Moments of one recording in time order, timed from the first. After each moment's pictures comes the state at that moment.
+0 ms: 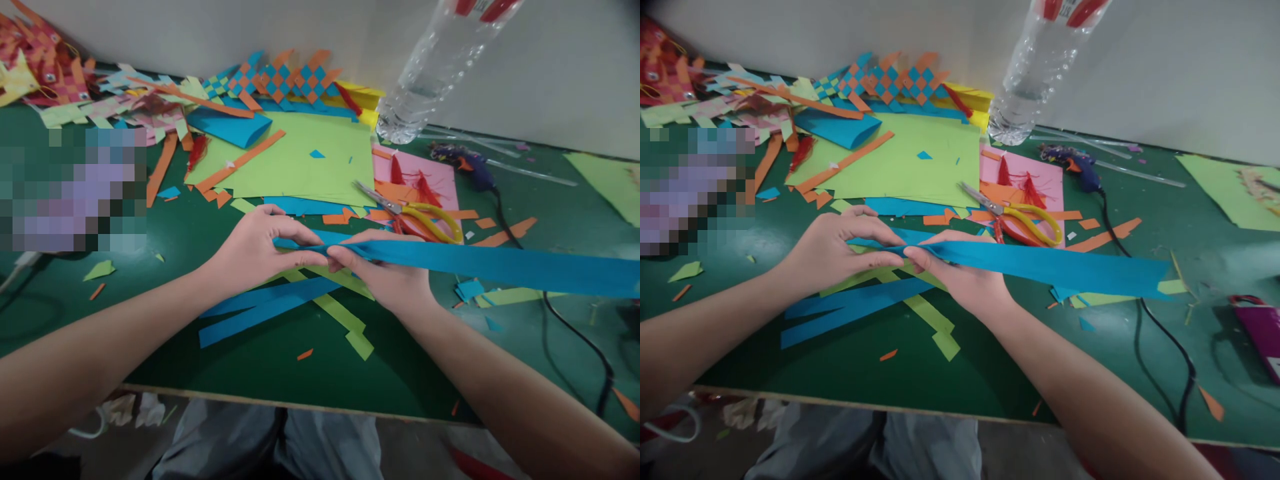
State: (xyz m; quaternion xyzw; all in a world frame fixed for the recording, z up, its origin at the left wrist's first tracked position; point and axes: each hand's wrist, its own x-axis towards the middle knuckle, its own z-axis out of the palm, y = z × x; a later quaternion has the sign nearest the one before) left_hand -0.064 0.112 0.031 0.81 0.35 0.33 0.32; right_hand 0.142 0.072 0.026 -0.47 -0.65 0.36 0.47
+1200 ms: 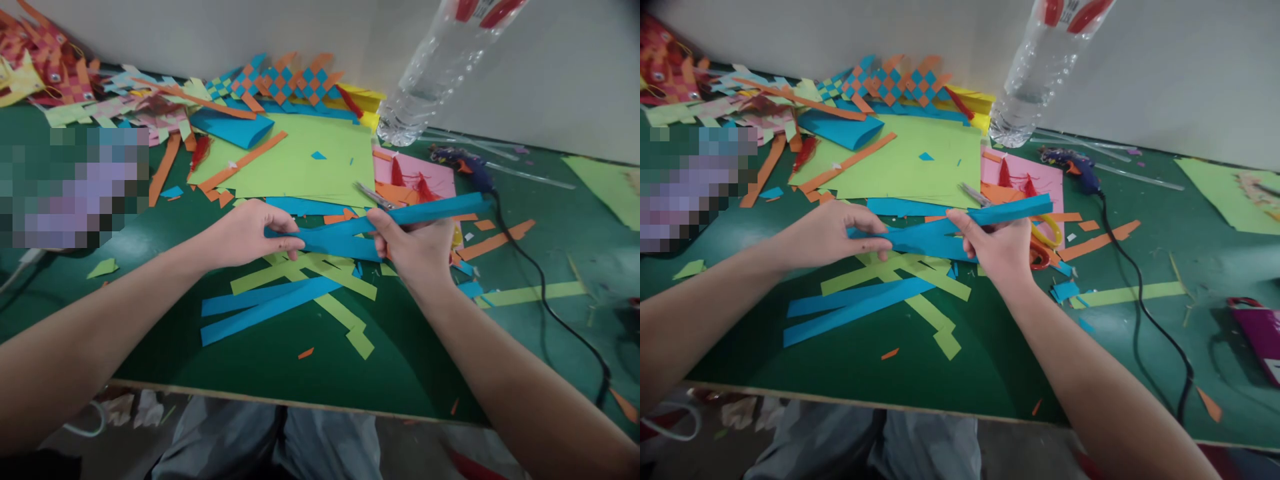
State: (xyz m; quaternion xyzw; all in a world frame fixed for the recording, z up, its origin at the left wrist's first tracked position) left_hand -0.085 0.138 0.039 0.84 0.38 0.17 0.34; right_hand 0.167 0.099 0.022 -0.58 -0.56 0.25 0.53
